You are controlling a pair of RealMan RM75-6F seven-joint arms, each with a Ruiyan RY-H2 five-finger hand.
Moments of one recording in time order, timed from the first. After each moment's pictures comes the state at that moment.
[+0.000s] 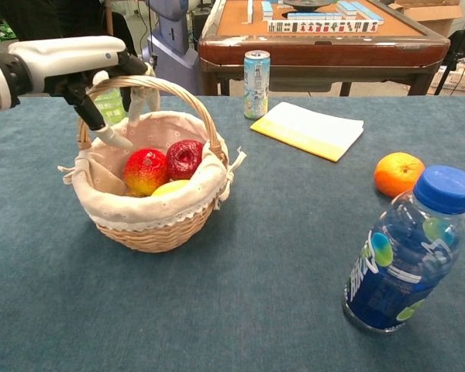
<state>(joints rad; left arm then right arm) -0.79 -1.30 -0.23 -1.67 1.22 0.91 0.26 0.05 -1.01 0.09 -1.60 -1.49 1.53 0.00</state>
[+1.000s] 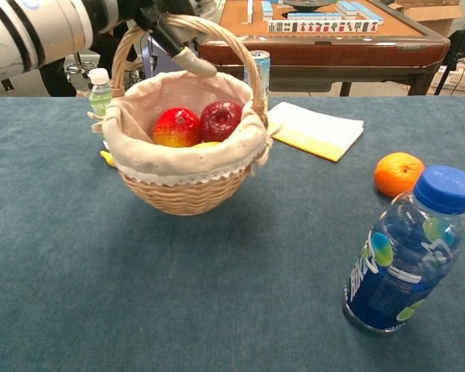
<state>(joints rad) -0.94 -1.45 -0.39 -1.61 1.16 0.96 0.12 0.04 -1.01 0.10 -1.55 -1.47 1.54 0.06</state>
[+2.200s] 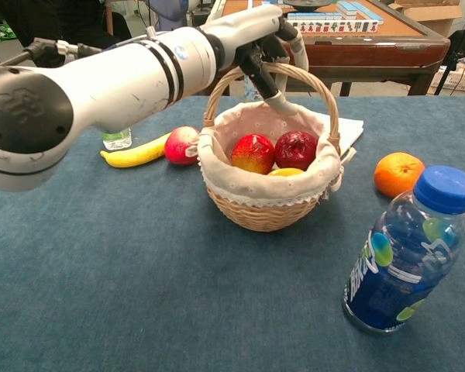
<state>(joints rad) -1.16 -1.73 -0.42 -1.41 0.87 0.95 0.38 0.02 -1.00 0.10 -1.52 -1.45 1.55 0.09</state>
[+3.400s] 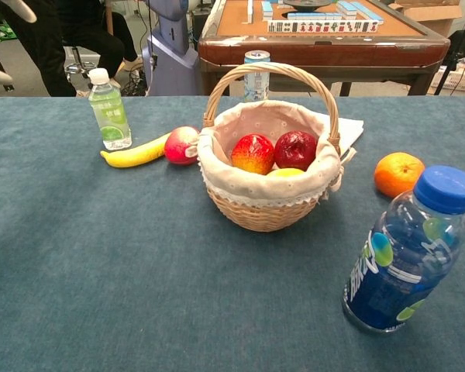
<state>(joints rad) -0.60 -1.06 -0.15 -1.83 1.20 1.29 0.24 0.36 -1.01 0.06 -1.55 -1.62 1.10 0.02</state>
